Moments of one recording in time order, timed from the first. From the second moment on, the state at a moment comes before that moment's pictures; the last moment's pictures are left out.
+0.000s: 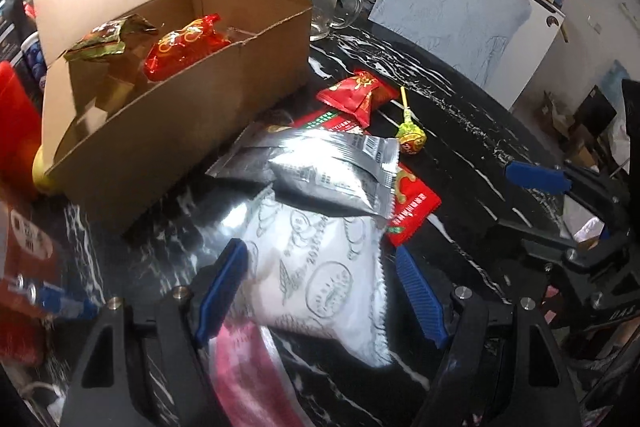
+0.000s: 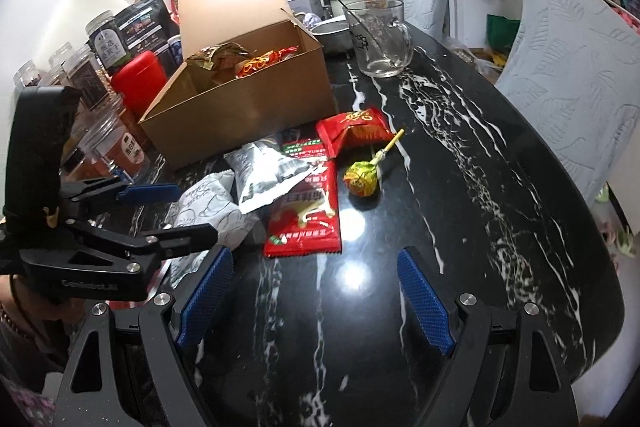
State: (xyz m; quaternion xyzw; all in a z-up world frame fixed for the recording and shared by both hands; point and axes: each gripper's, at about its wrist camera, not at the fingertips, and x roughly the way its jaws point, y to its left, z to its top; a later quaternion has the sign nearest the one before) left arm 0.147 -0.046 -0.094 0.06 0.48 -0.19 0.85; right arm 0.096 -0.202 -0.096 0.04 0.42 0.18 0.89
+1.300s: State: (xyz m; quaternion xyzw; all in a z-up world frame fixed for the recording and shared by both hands) left arm 0.132 -0.028 -0.078 0.06 0.44 -0.15 0.88; right arm 0.151 -0.168 -0.085 -0.01 0.41 0.25 0.88
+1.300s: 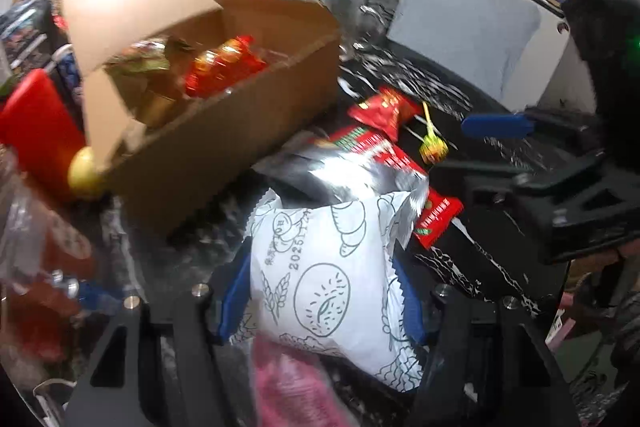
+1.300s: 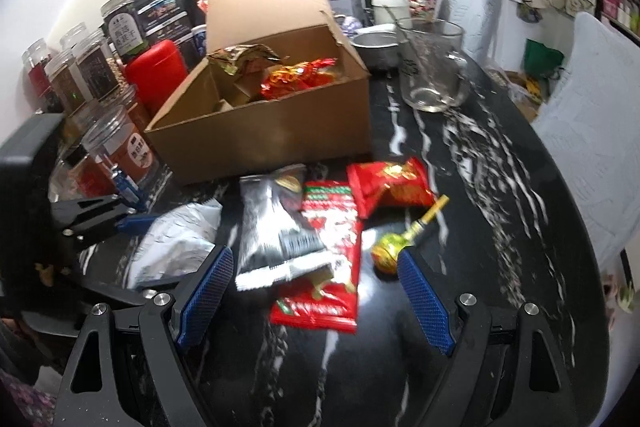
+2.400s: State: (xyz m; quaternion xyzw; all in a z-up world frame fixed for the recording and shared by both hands) left arm 0.121 0.033 -0.084 0.01 0.46 -0.10 0.88; right arm 0.180 -0.088 -0.123 -0.09 0.44 0.25 0.86
